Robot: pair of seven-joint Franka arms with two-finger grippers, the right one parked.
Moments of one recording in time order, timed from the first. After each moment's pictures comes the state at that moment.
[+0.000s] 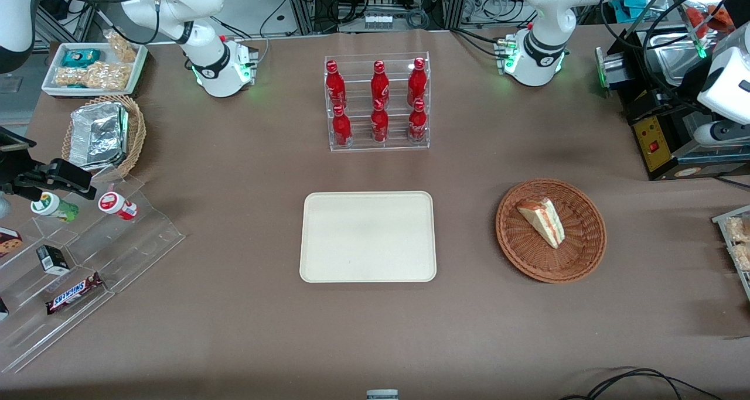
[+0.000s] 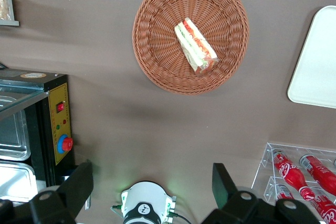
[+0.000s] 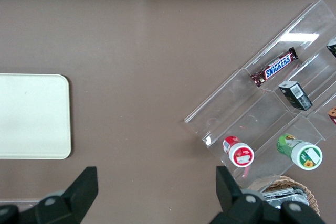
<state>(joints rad) 0.09 -0.04 -0.13 -1.56 0.01 1.34 -0.19</state>
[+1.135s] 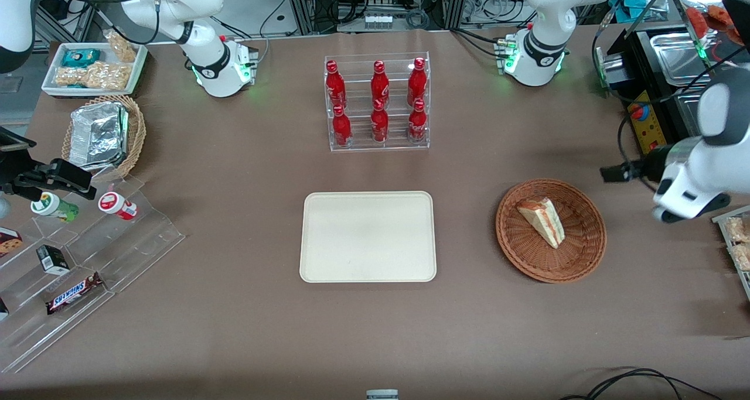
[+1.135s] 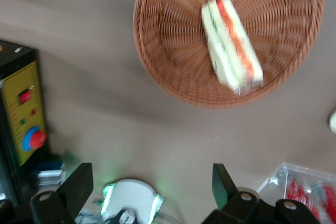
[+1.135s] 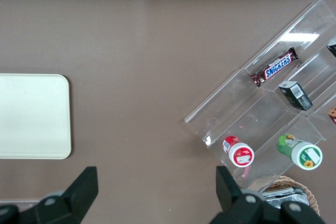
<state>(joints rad) 0.14 0.23 -0.12 -1.70 0.00 1.54 -0.33</state>
